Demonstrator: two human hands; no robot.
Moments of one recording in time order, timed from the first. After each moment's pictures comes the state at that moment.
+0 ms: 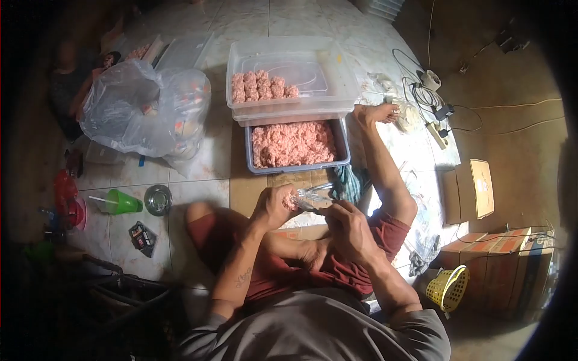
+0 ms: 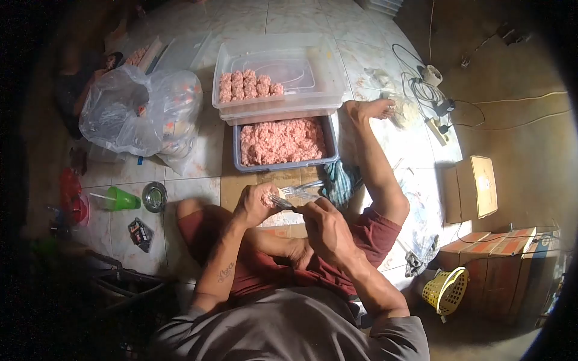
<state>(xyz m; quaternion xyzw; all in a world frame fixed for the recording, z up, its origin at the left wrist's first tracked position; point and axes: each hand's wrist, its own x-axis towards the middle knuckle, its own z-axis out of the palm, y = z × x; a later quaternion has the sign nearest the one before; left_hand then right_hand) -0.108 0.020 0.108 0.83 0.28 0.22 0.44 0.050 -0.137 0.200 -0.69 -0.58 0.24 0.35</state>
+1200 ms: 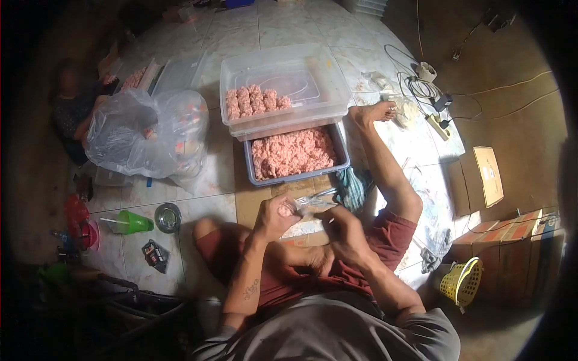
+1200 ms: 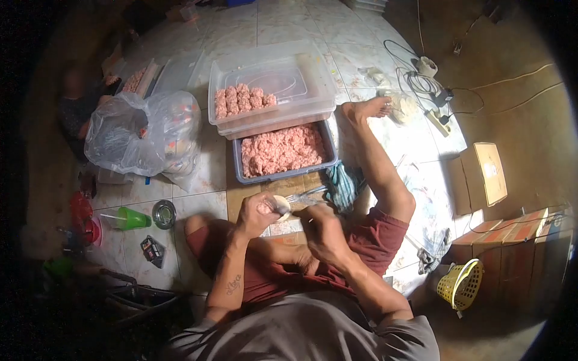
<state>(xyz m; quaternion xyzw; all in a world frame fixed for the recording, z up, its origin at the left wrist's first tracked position) -0.115 0.021 0.091 0.76 0.27 0.21 0.56 0.043 -0.139 0.163 -0.68 -0.49 0.27 0.47</state>
